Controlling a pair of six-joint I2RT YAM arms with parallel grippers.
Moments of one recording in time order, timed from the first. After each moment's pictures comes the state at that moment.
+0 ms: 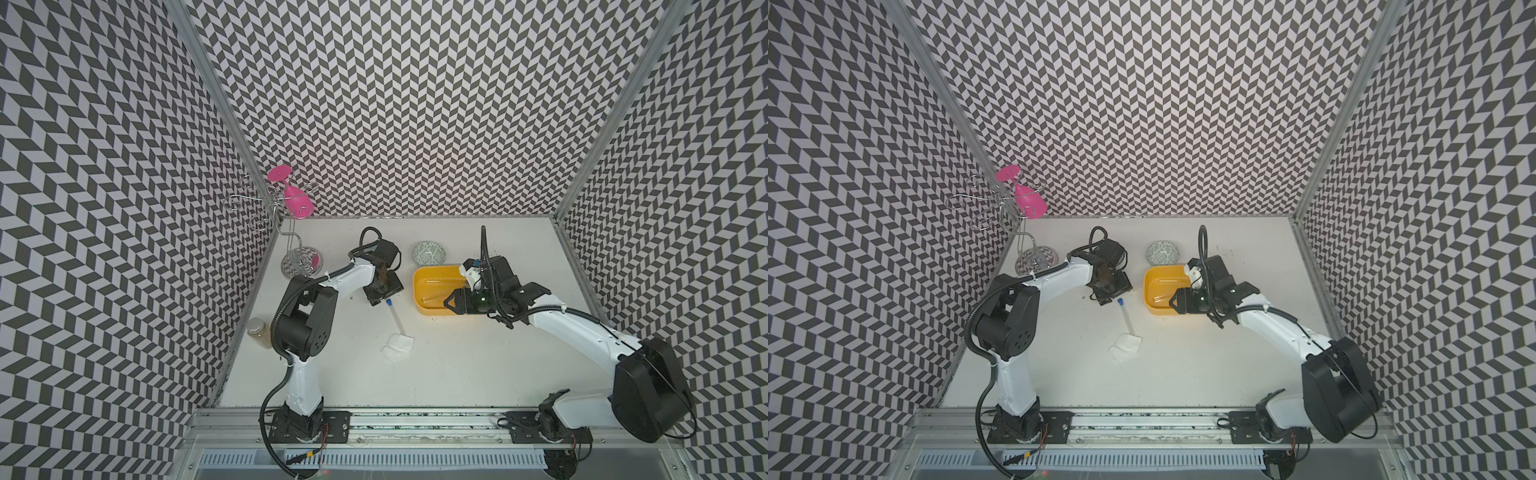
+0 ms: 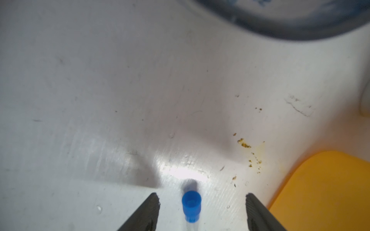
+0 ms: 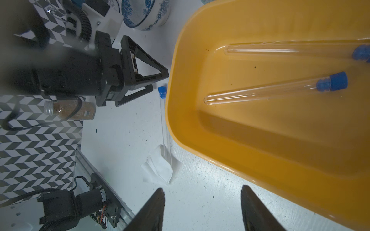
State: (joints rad) left arm -0.47 1.95 1.36 -0.70 0.05 -0.92; right arm 0.49 1.38 0.91 -0.44 -0.38 0.45
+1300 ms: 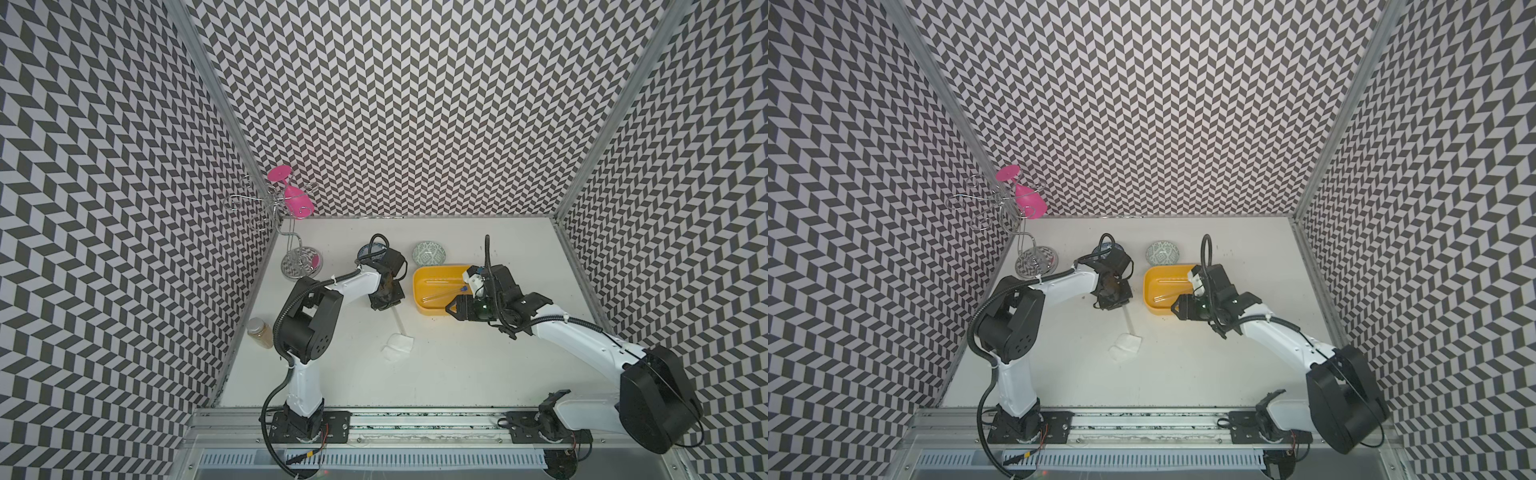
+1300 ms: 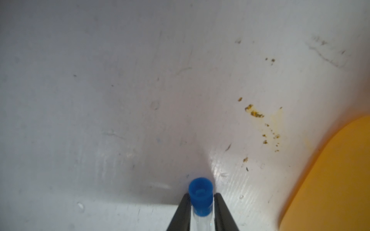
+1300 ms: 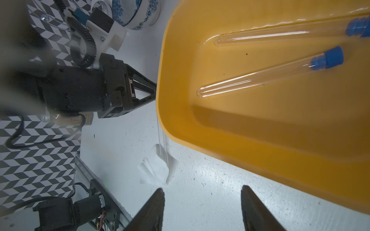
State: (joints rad) left arm -0.53 1.93 1.27 -0.65 0.05 -0.86; right arm 0.51 1.33 0.81 -0.37 -0.35 0.52
